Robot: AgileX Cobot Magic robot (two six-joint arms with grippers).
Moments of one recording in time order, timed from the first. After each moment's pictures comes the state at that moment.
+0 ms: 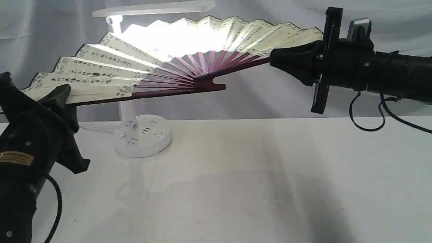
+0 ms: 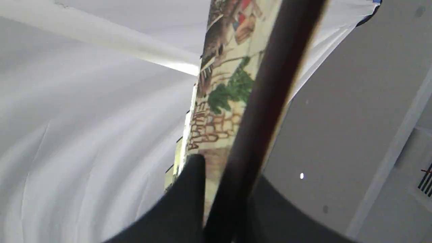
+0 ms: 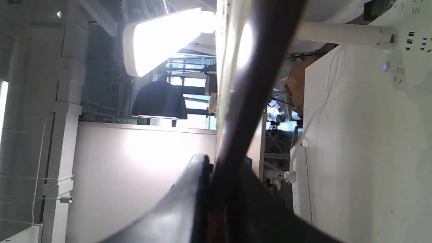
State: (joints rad) left arm -0.42 1.63 -0.61 -0.53 -1.10 -1.62; right arm -0.18 1.98 -1.40 1.77 1.17 -0.60
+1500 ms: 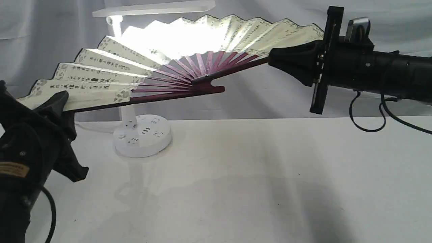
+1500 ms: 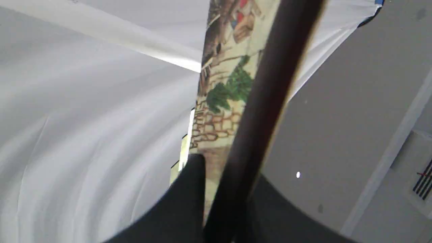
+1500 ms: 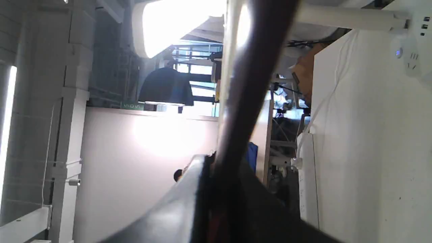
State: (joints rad) left arm -0.42 1.62 -0.56 -0.51 -1.12 -1.67; right arm -0.18 1.98 -1.40 1.77 1.22 -0.61
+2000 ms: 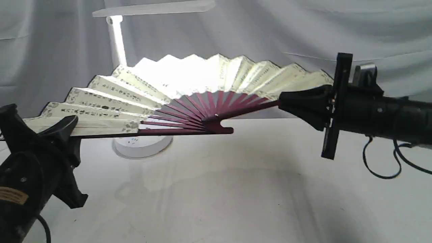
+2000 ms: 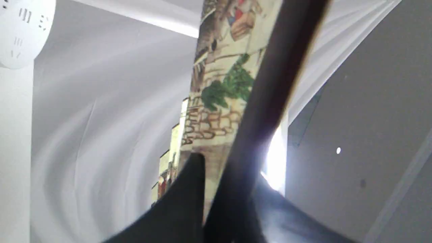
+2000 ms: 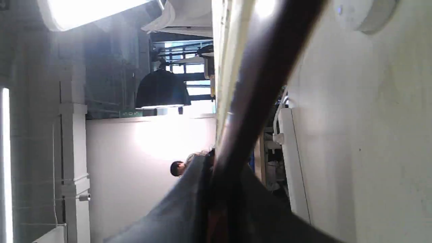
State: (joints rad) left arm -0.42 1.62 -0.46 -0.39 -1.12 -1.69; right arm -0.24 1.98 -1.14 1.77 1.30 -0.72
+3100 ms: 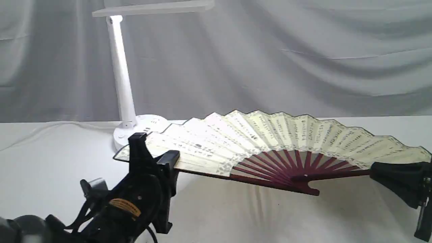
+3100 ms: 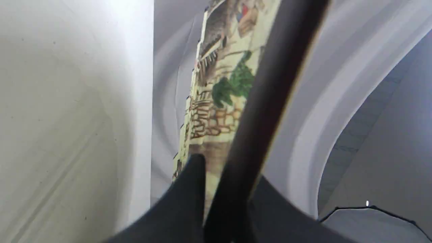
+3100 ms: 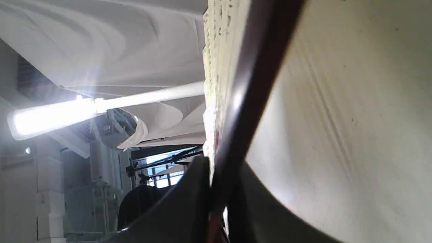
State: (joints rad) left arm -0.64 1.99 -0.72 -0.38 -1.04 -1.67; right arm -0.64 1.98 -0.73 1.73 1.30 -1.01
